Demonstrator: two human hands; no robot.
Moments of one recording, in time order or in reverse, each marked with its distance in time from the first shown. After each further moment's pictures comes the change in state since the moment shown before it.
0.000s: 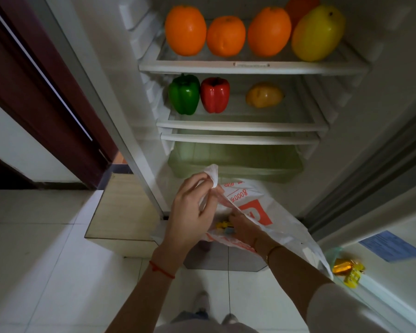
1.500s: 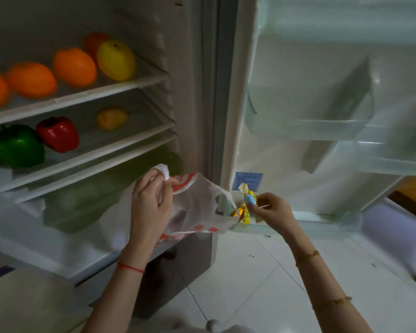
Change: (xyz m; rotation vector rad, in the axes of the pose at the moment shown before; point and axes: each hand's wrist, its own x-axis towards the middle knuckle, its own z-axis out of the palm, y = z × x) left_hand -0.001 0.083 0.078 -0.218 -0.324 0.151; right_hand -0.280 0.030 -0.141 0.497 0.881 0.607
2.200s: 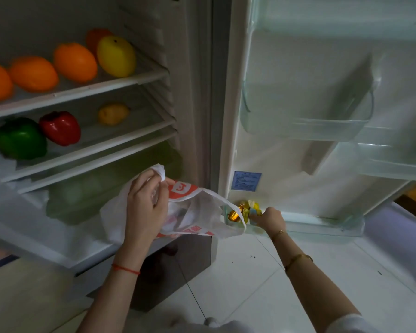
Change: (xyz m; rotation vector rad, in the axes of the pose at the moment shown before) left_hand -0.009 0.007 0.004 0.099 0.054 0.010; right_hand 0.054 0.068 0.027 -0.474 -0.026 0.321
